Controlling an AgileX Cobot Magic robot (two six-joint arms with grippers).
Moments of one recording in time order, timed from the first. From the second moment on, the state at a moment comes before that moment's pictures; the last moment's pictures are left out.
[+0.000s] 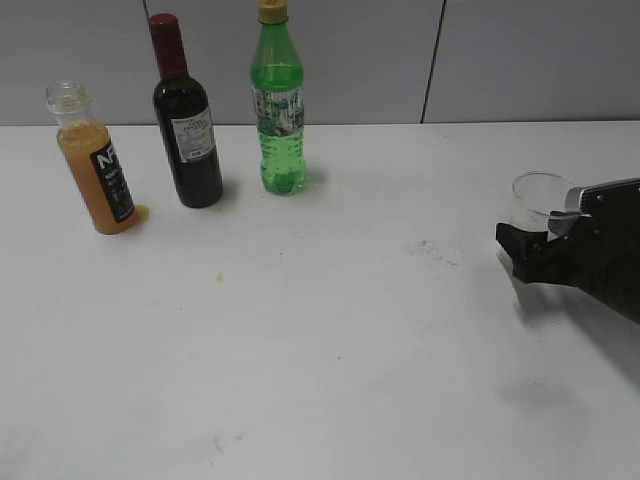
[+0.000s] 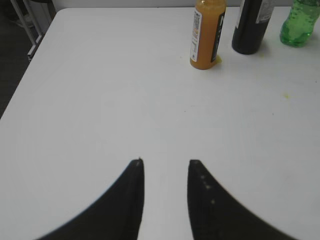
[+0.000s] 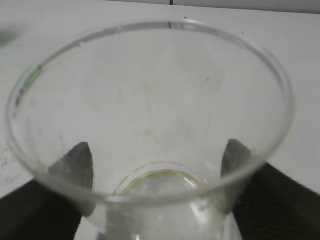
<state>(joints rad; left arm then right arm) -0.18 -0.01 -0.48 0.10 1.10 -0.08 -0.04 2.15 -0.55 -0.39 -1.21 -0.01</state>
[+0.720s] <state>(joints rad) -0.18 -0.01 -0.48 0.10 1.10 -0.08 -0.04 2.20 -0.56 -0.41 -1.21 0.00</state>
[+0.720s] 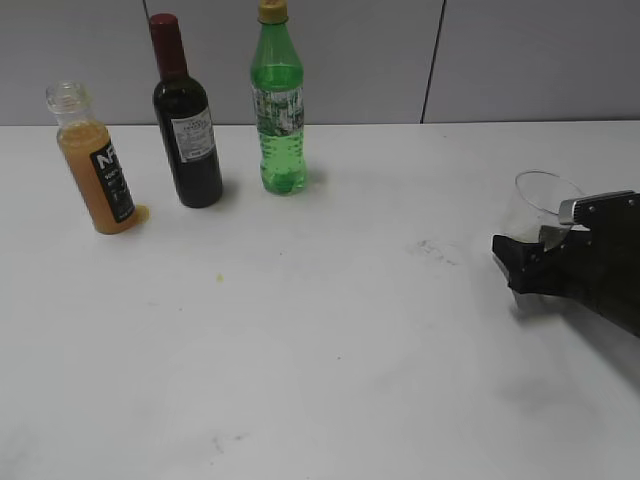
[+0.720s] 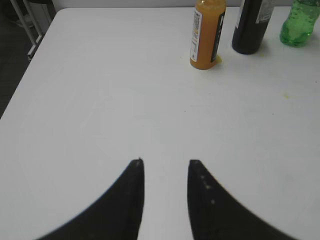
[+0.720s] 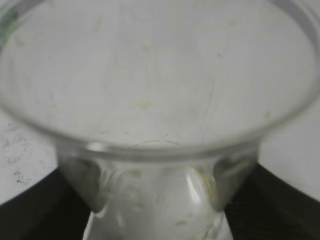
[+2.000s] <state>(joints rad) -0.18 -0.01 -0.48 0.10 1.10 -0.08 0.53 2.20 -0.97 -0.90 -1.09 0.19</state>
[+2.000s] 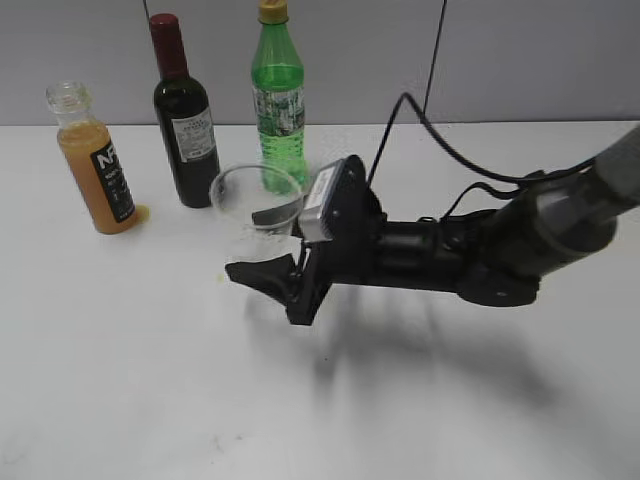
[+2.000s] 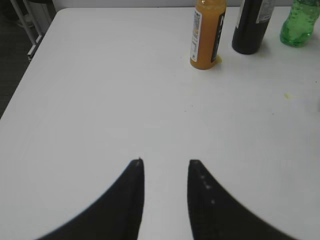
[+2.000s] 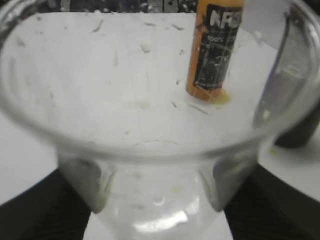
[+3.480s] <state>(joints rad) -0.18 -0.01 -0.48 0.10 1.10 -0.08 0.47 1.94 -0.88 -1.31 -0.44 0.54</state>
